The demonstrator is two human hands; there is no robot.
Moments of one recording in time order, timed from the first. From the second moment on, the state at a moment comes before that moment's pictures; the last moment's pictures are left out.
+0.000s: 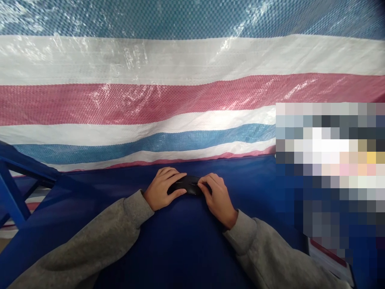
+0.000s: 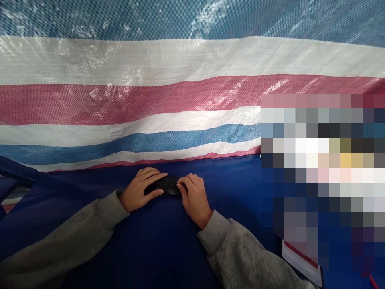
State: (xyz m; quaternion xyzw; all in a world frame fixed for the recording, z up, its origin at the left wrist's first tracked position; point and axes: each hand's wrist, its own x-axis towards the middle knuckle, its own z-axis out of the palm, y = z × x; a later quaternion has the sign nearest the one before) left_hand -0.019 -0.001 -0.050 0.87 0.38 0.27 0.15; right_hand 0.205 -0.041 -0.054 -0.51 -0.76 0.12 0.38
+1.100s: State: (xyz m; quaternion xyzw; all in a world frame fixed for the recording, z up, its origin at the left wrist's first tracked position) left_hand -0.019 -0.002 -0.048 0.89 0.37 0.25 0.11; right_hand 0.207 -0.044 -0.055 -0.46 -0.77 0.14 0.41
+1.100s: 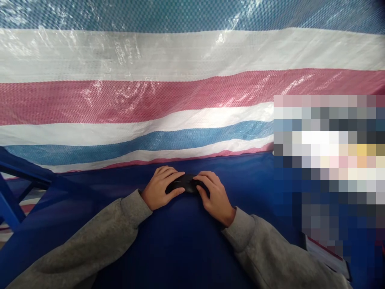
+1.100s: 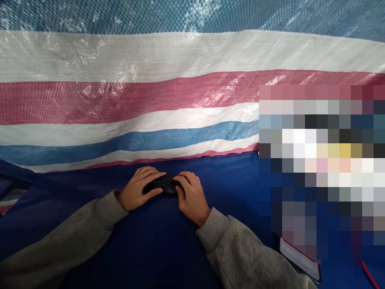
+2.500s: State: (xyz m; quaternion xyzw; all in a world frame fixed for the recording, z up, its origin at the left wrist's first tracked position) left_hand -0.018 -0.004 -0.046 0.88 0.37 0.27 0.11; right_hand 0.207 -0.044 -0.056 -0.46 -0.78 0.13 0.40
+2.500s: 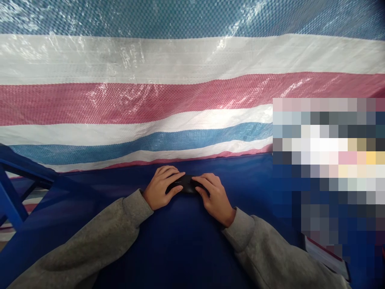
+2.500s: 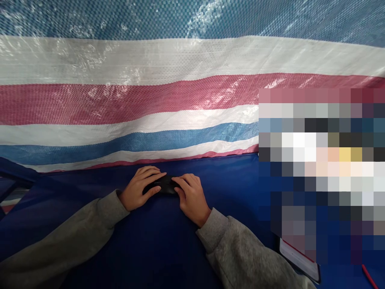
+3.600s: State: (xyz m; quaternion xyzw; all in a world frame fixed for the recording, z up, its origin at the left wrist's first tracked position) left_hand -0.018 -0.003 -0.046 0.87 0.40 0.28 0.12; right_hand 0.205 -0.044 -0.053 -0.49 -0.75 0.16 0.40
